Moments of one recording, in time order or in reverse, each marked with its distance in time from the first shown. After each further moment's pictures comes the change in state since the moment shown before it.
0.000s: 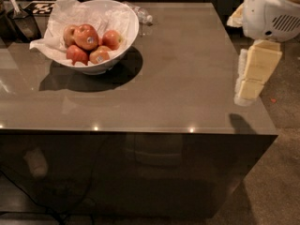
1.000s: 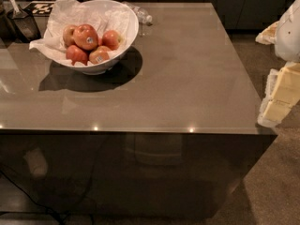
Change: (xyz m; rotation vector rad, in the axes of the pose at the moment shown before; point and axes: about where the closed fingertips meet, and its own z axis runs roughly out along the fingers) arm 0.050 0.027 0.003 0.009 -0.013 0.120
